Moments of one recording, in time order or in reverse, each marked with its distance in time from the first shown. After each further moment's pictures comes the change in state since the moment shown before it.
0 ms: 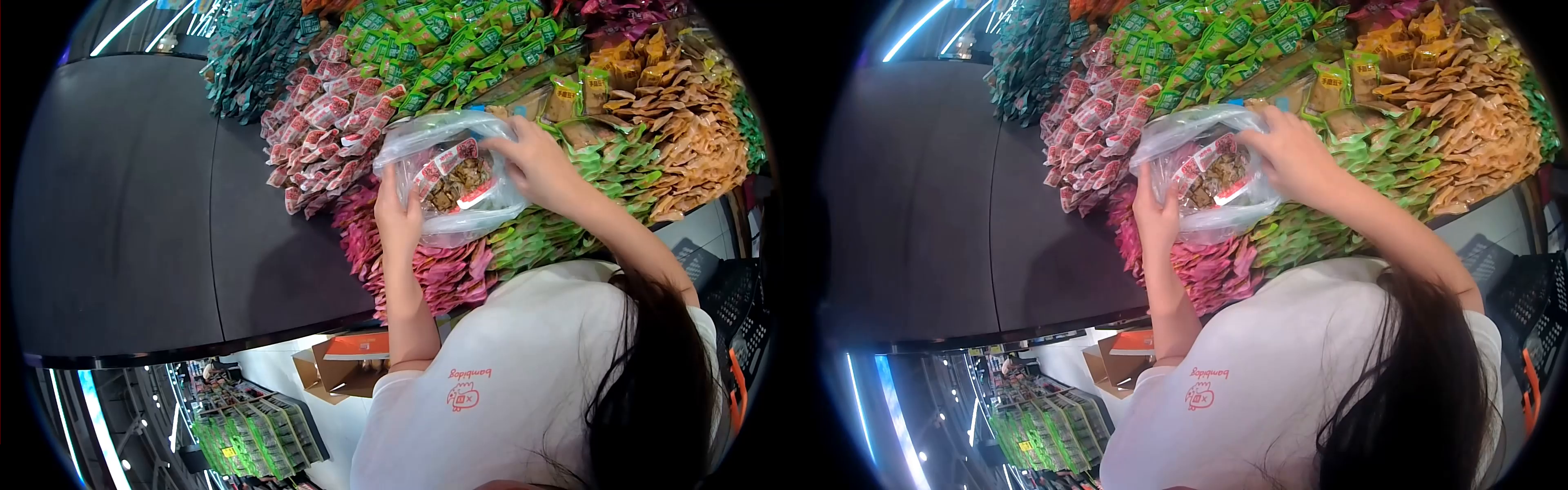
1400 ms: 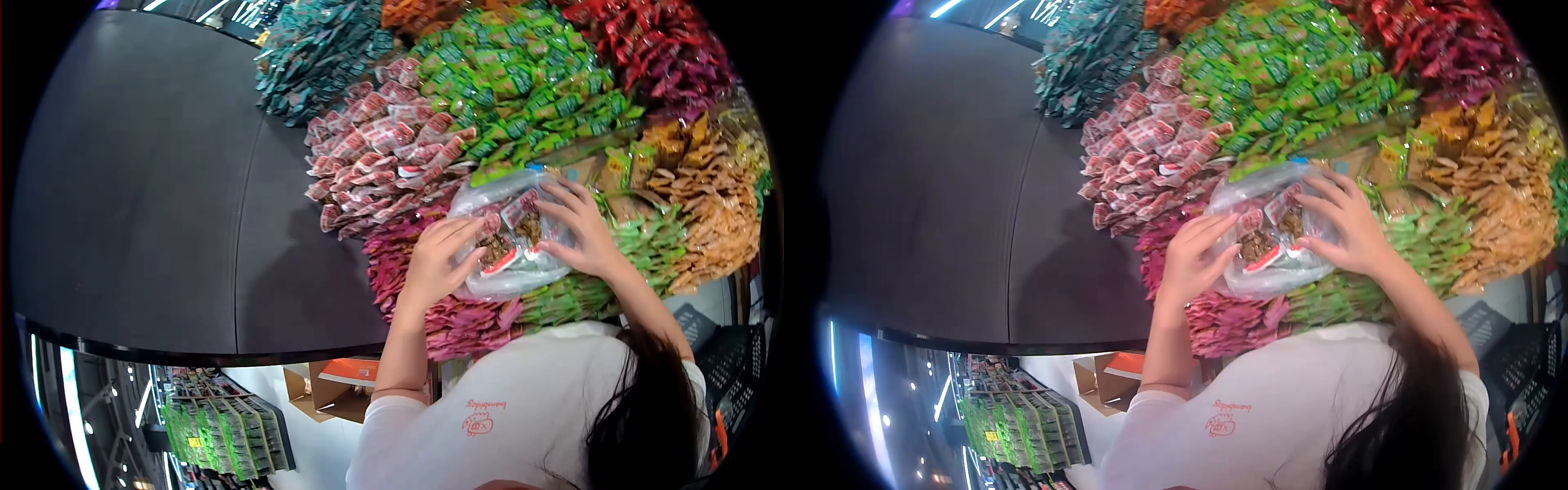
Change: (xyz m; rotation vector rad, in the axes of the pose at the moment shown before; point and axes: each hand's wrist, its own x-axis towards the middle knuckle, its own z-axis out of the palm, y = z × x) left_hand 0.014 0.011 -0.034 0.062 -0.267 0.410; right_hand 0.002 0.023 0.012 -0.013 0.157 -0.245
